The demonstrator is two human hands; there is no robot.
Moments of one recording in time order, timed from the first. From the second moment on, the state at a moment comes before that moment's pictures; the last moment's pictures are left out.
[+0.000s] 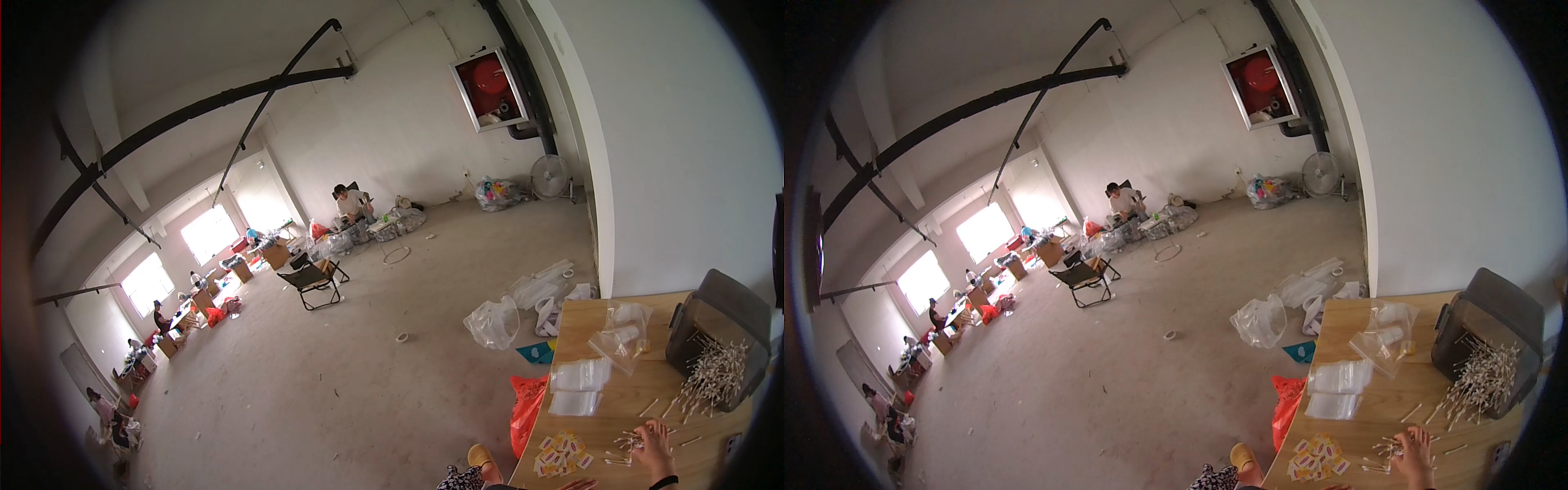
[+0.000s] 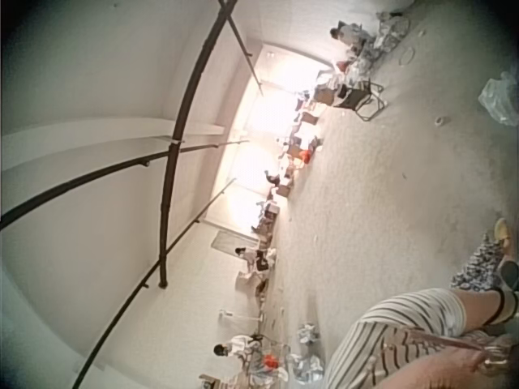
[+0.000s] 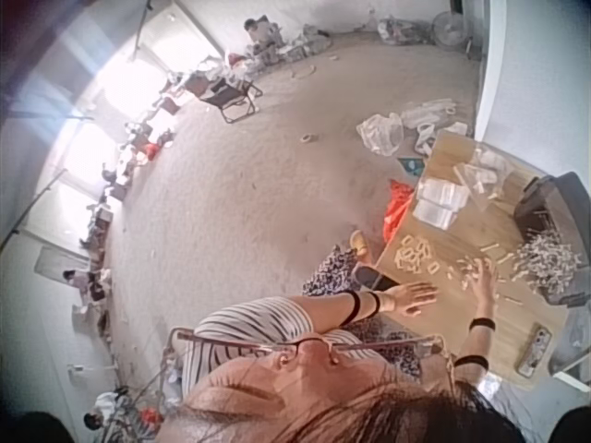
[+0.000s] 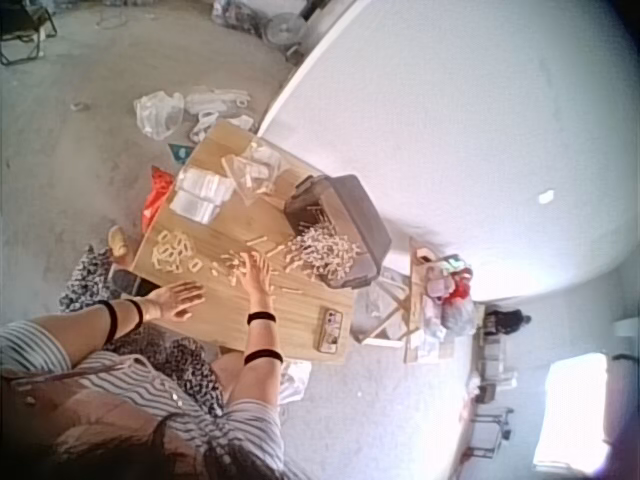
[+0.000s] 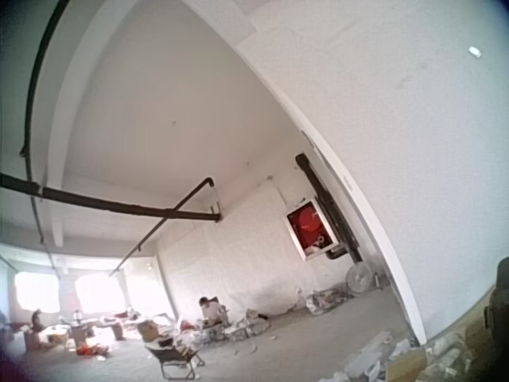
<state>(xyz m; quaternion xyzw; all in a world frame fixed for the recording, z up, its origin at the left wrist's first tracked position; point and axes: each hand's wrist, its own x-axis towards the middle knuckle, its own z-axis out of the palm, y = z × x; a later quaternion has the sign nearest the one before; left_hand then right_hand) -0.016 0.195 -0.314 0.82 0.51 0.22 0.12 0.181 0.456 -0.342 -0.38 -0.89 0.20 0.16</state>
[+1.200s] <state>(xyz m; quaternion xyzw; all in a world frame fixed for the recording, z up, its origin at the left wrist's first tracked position) -0.016 0.189 -0.317 0.82 0.51 0.24 0.12 0.179 0.381 -0.284 -0.48 -0.83 0.15 0.24</state>
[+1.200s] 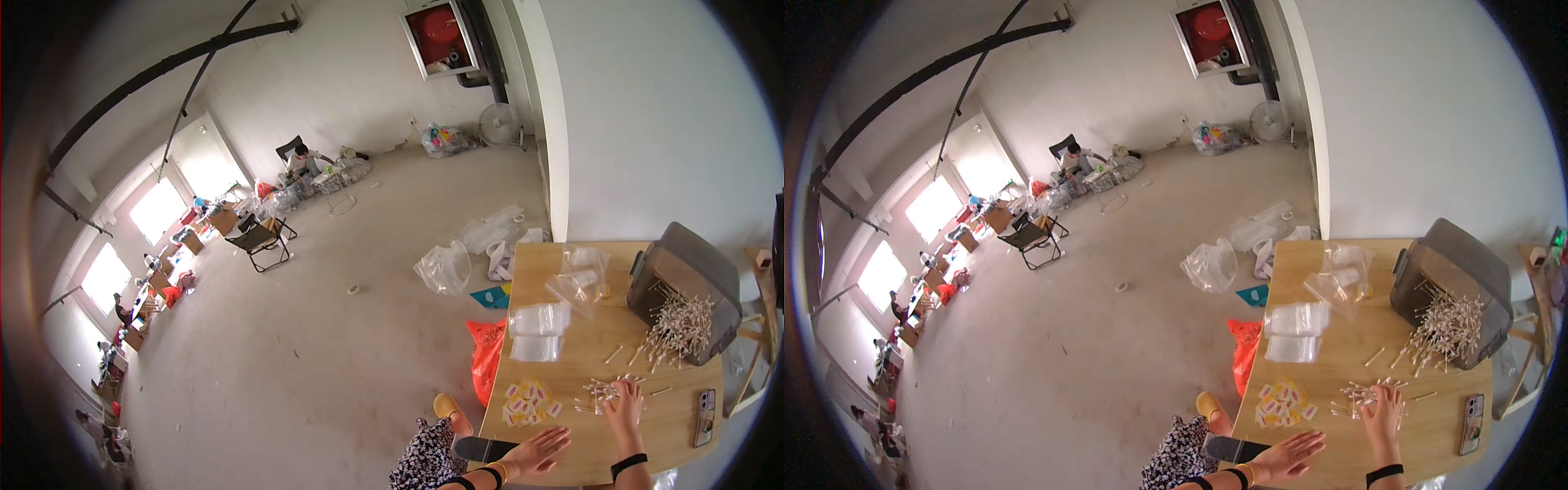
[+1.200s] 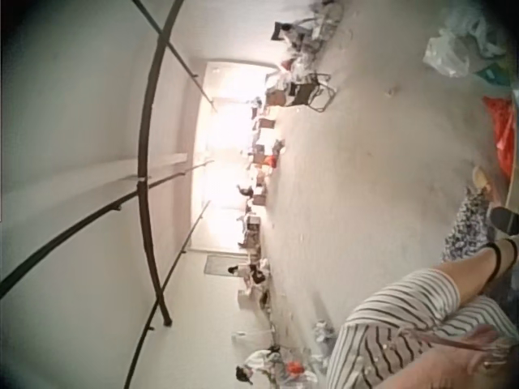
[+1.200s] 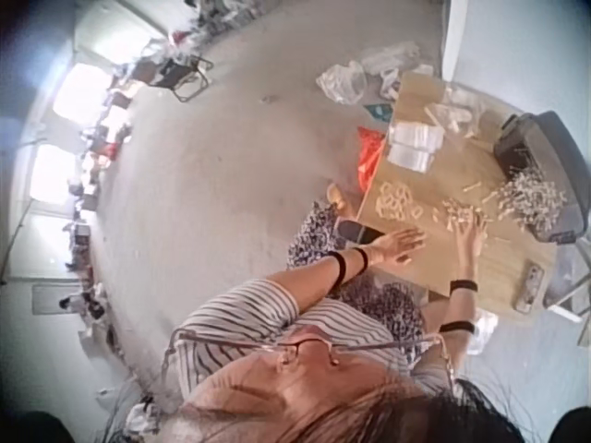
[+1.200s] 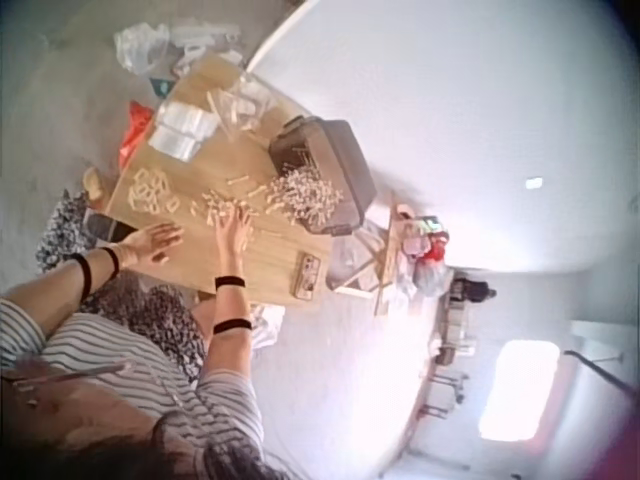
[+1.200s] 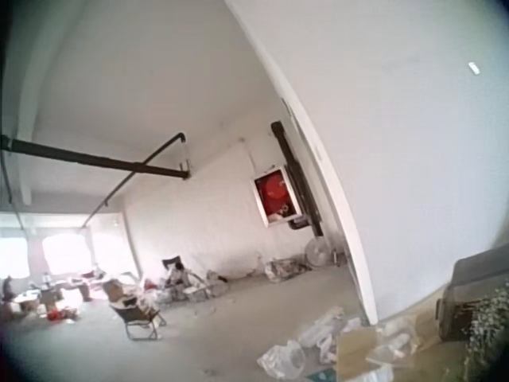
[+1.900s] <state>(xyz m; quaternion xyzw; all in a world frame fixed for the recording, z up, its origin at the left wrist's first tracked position) -0.024 0.249 -0.293 0.82 0.54 0.14 0.13 0.228 0.377 -0.269 -0.55 -0.80 0.14 0.20</state>
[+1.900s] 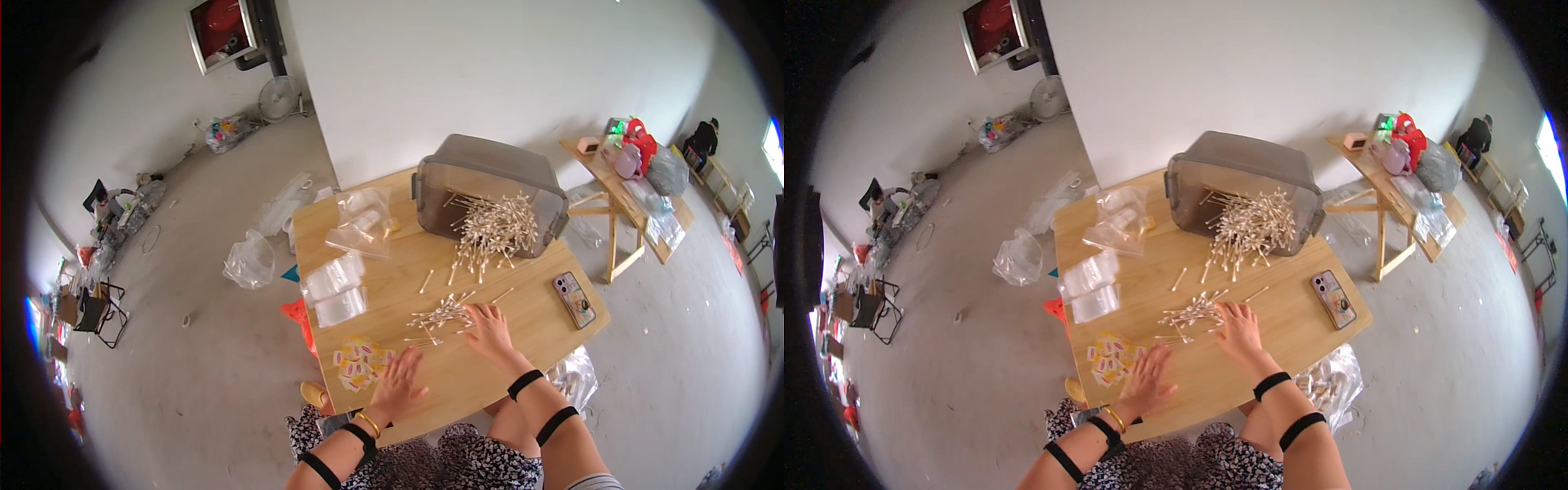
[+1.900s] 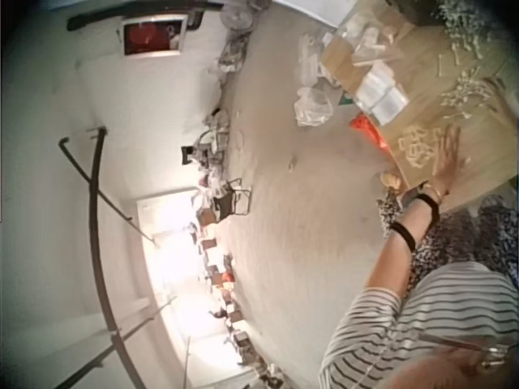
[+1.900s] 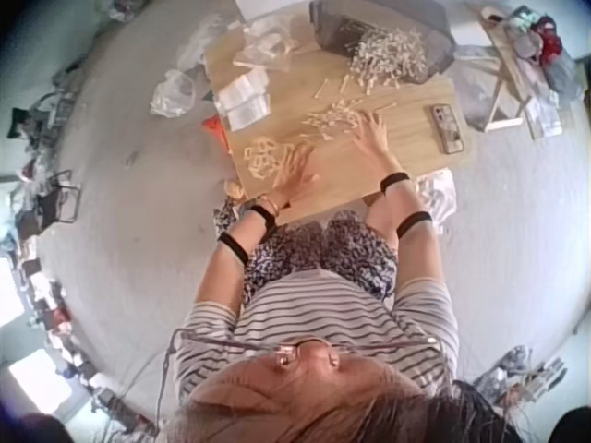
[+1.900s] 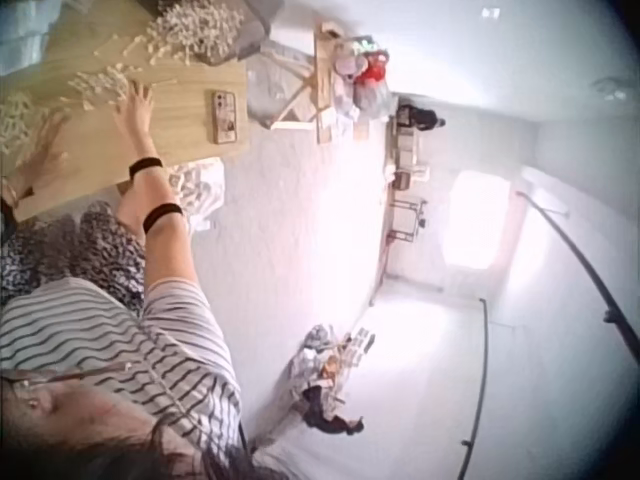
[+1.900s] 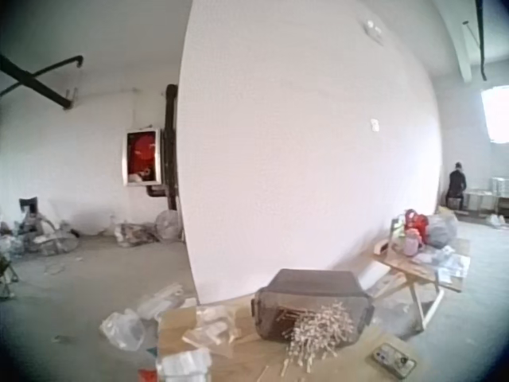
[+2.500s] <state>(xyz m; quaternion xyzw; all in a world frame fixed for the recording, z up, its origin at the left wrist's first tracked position) 0.005 0.352 -0.312 0.82 0.53 0.20 0.10 0.214 0.430 -0.282 -0.42 -0.88 0.18 0.11</state>
